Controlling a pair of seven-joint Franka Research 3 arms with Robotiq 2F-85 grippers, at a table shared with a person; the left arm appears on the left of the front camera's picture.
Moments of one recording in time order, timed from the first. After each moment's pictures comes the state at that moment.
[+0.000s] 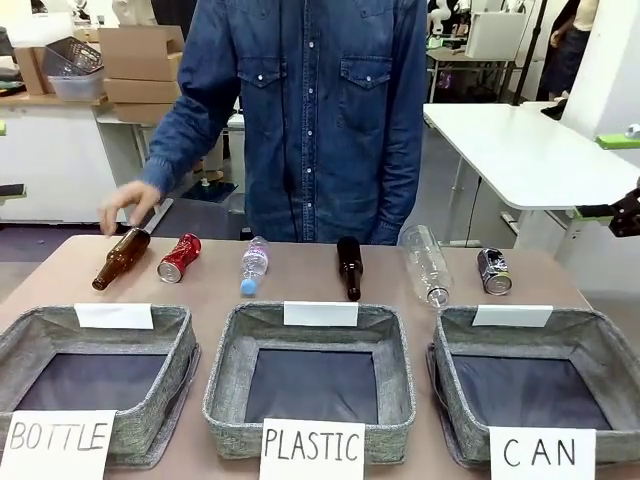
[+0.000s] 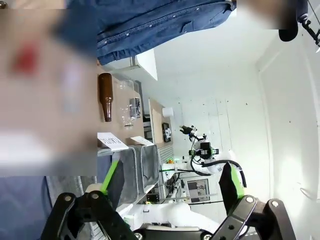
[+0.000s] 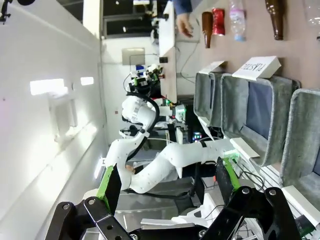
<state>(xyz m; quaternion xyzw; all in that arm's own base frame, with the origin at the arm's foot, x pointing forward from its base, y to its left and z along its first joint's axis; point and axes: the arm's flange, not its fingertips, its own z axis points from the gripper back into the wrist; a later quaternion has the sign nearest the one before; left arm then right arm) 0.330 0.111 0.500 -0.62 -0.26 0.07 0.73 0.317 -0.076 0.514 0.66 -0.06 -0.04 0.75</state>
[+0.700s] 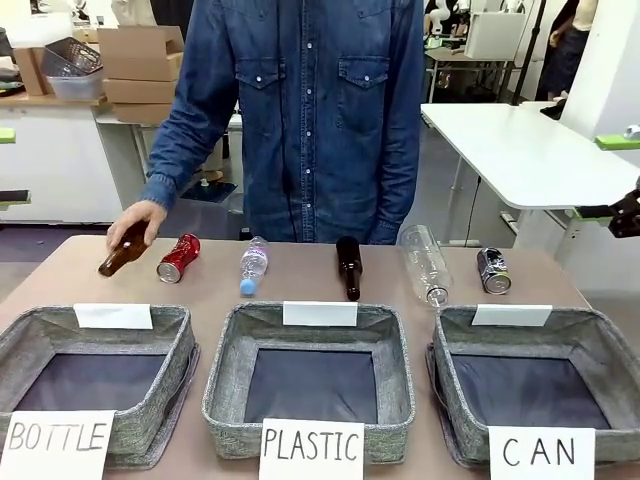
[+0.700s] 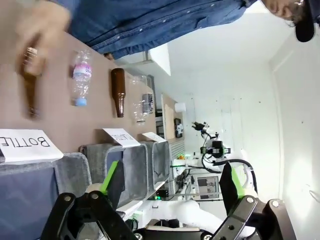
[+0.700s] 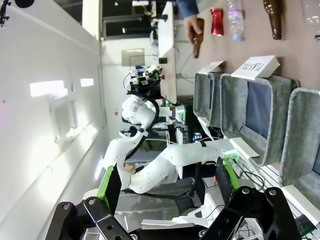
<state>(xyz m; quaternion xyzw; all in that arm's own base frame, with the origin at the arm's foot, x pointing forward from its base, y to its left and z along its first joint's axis) 0.346 0.104 0.501 -0.60 -0.24 0.07 0.76 0.317 -0.077 0.512 0.66 -0.06 -0.05 0.75</state>
